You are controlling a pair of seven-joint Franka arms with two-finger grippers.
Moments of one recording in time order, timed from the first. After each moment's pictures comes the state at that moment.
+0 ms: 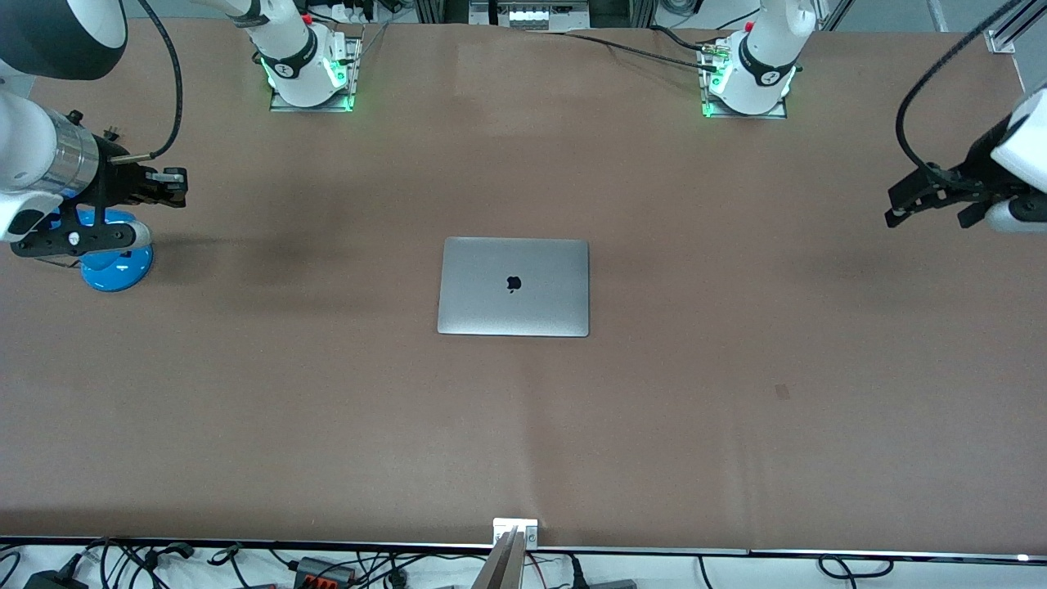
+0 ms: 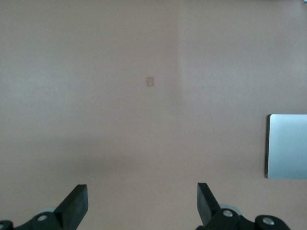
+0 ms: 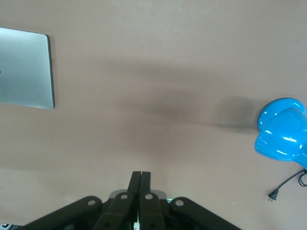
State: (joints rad) left arm -0.01 -0.06 0.00 -1.70 -0.02 1.70 -0.03; right arm 0.50 0.22 -0.45 -1.38 0.08 1.31 -0.06
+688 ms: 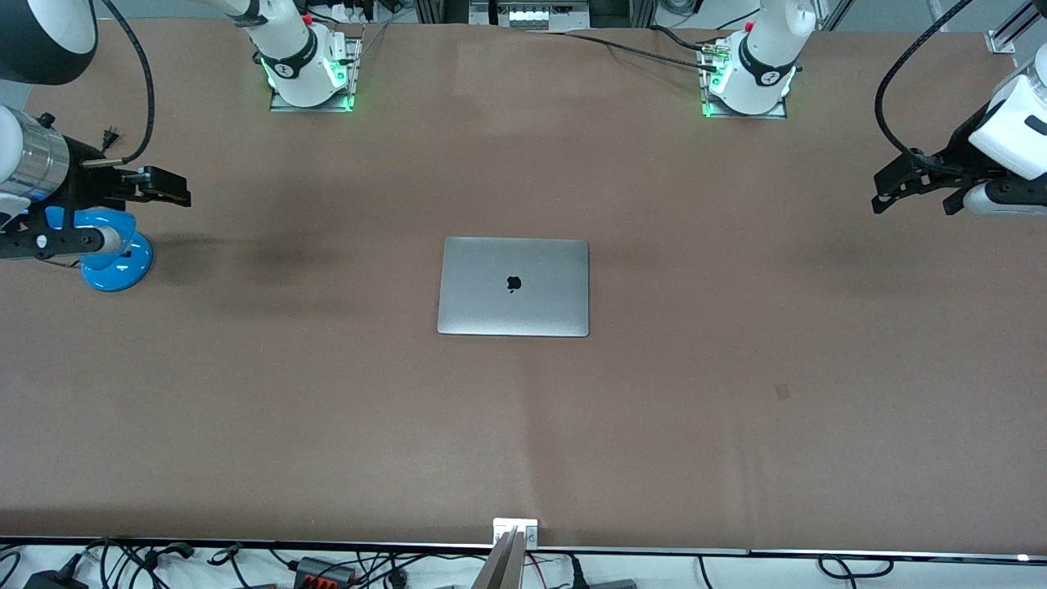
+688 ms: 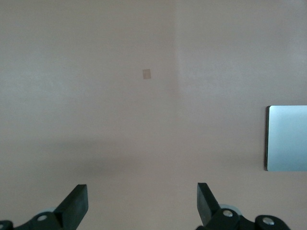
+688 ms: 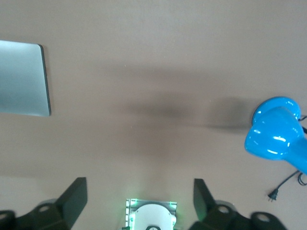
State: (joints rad) left arm -0.03 -0.09 0.00 -1.74 -0.02 1.71 -0.03; right arm 0.38 0.22 -0.36 -1.36 0.07 1.32 -0.06
